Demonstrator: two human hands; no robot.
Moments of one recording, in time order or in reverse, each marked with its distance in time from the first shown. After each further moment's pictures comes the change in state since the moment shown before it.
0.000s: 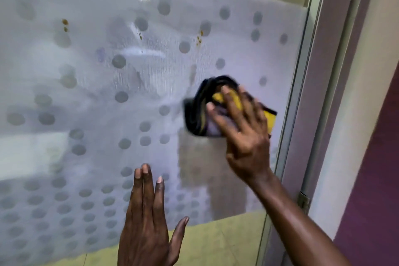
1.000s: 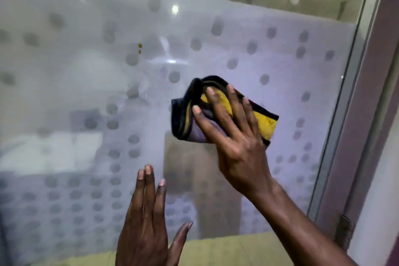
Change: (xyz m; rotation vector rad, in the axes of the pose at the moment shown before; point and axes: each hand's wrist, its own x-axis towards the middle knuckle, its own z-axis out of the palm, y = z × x) left_hand 0.005 -0.062 -0.056 0.138 0.028 -0.016; right_hand 0.051 -0.095 0.014 0.069 -0.062 -0.130
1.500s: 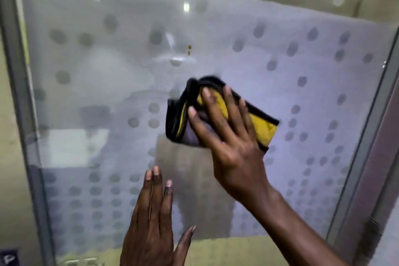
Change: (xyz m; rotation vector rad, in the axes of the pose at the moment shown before) left_hand -0.014 -0.060 -0.023 -0.005 -0.039 -0.003; right_hand 0.025 -0.075 0.027 0.049 -0.026 -0.028
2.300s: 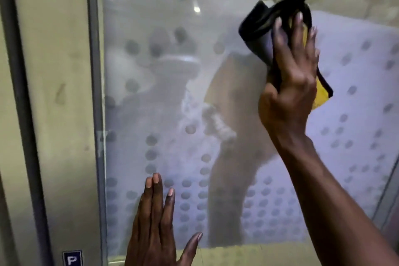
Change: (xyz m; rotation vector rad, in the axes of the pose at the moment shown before) left_hand -0.033 -0.099 -0.011 -0.043 0.056 -0.046; right_hand 0.135 -0.039 -0.009 0.136 0.303 0.494
